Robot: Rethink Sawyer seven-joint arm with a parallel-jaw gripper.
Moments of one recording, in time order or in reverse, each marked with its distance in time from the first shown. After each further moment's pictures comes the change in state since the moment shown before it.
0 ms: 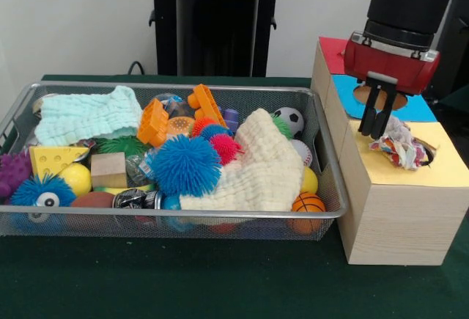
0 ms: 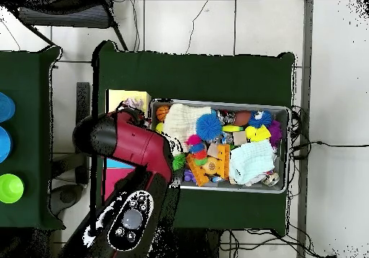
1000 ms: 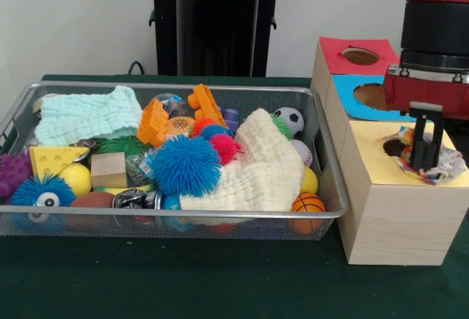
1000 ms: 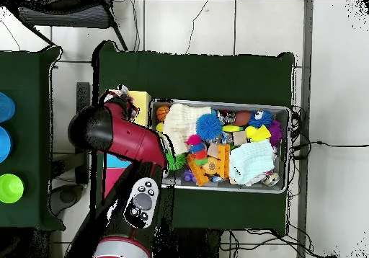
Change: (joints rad) arm -0.070 -0.018 0.202 0.020 0.062 -0.227 0.000
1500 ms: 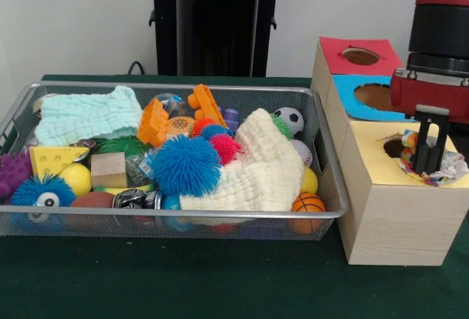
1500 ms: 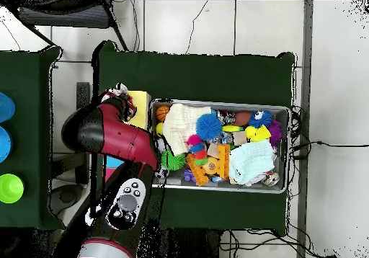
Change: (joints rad) arm 0.071 0.055 -0.091 -0.052 0.001 0.001 0.000
